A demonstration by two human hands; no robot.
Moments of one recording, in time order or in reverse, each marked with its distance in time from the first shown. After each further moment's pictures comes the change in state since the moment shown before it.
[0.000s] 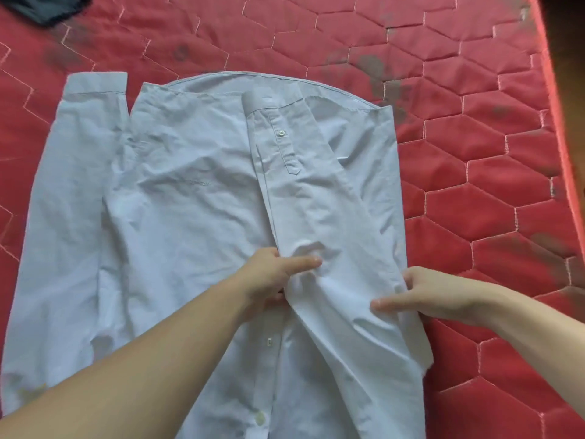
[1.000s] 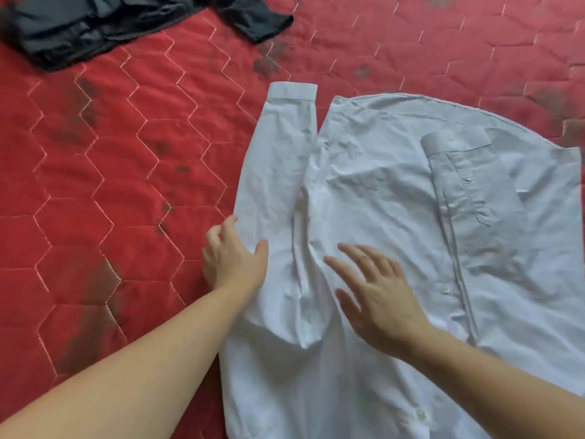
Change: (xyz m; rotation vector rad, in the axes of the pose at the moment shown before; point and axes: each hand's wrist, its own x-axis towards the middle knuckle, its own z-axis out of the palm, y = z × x) left_hand -0.084 -0.068 -0.229 0.422 1.071 0.233; right_hand 0.084 -0.142 0.226 -0.996 0.730 -0.861
